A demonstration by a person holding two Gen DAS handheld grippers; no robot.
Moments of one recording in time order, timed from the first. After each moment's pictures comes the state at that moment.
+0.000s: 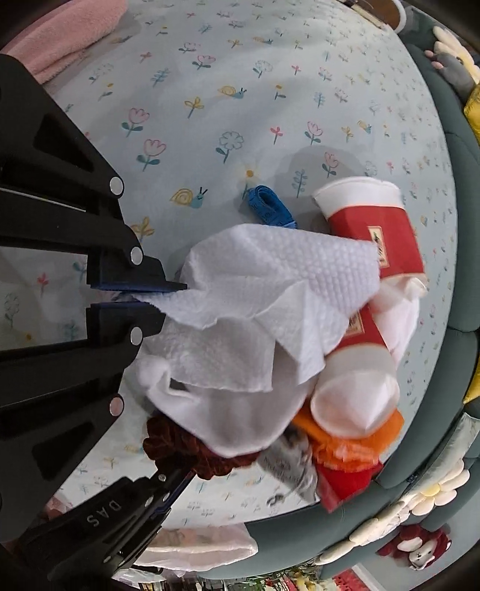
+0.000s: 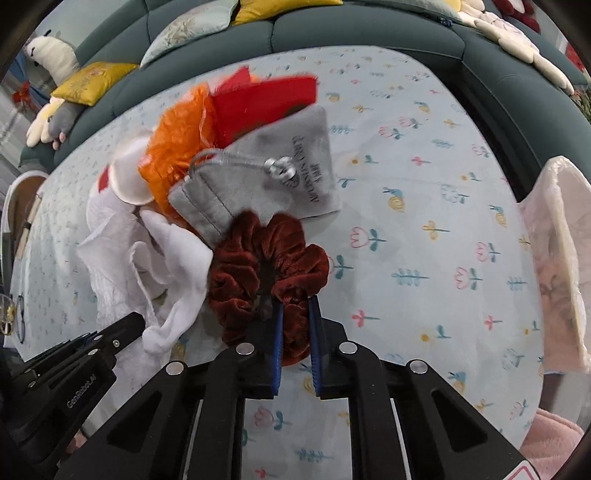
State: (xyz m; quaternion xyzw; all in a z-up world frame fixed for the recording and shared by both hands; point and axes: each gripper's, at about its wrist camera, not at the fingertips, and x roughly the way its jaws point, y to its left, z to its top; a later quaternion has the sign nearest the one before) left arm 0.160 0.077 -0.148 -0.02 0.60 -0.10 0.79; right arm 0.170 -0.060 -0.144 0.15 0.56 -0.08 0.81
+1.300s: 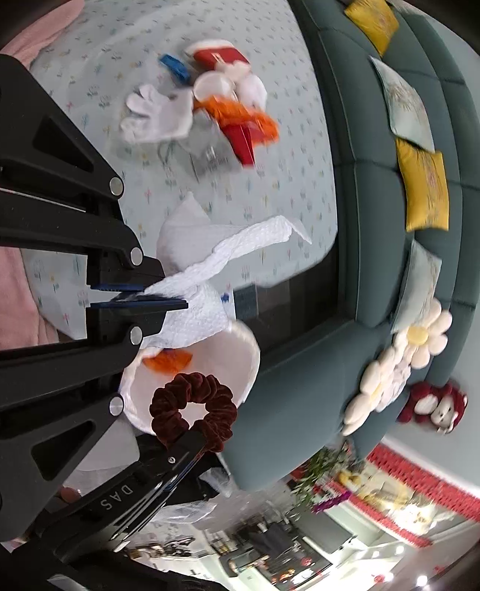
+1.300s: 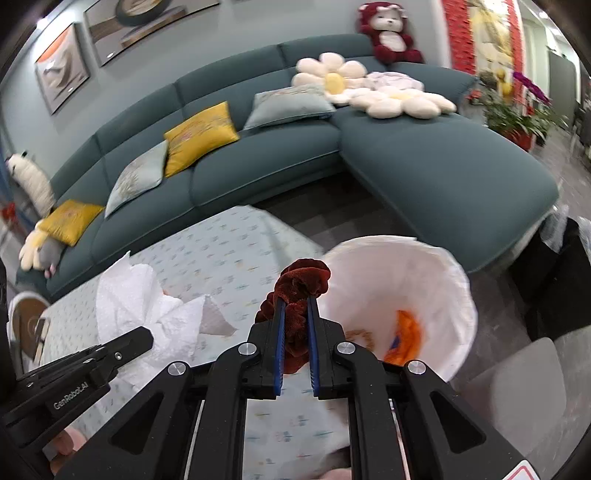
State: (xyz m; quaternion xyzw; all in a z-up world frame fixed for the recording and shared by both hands) left arm 0.085 -0.125 0.010 0.01 0.49 -0.31 0.82; right arm 0.022 -0.260 0.011 0.21 0.37 -0.21 0.88
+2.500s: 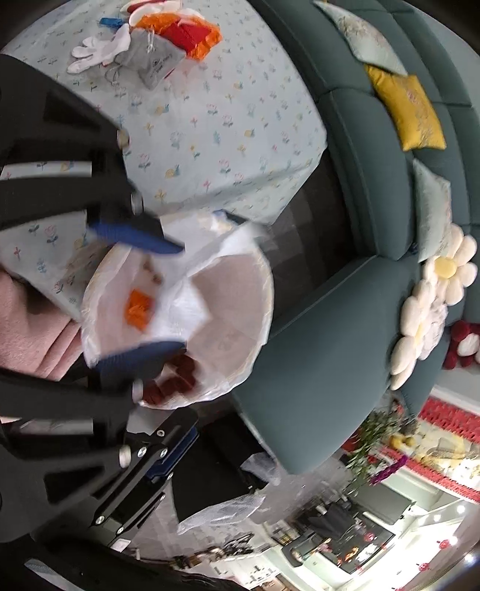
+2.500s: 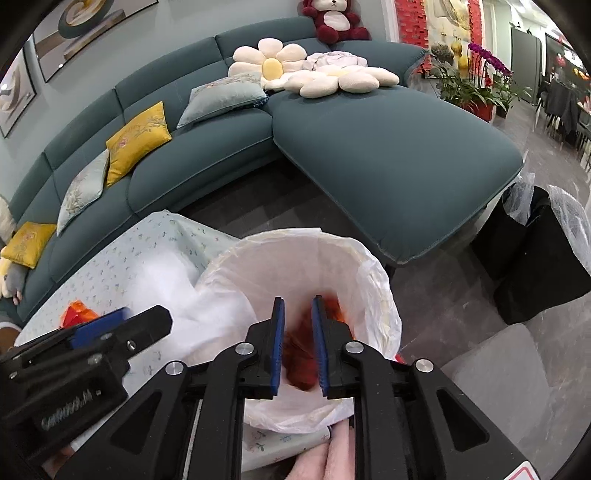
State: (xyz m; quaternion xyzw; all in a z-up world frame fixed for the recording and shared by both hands) left arm 0.071 -0.267 -0.023 0.10 0.48 -0.37 0.79; right arm 0.005 -0.360 -0.034 0.23 0.40 -0.28 0.84
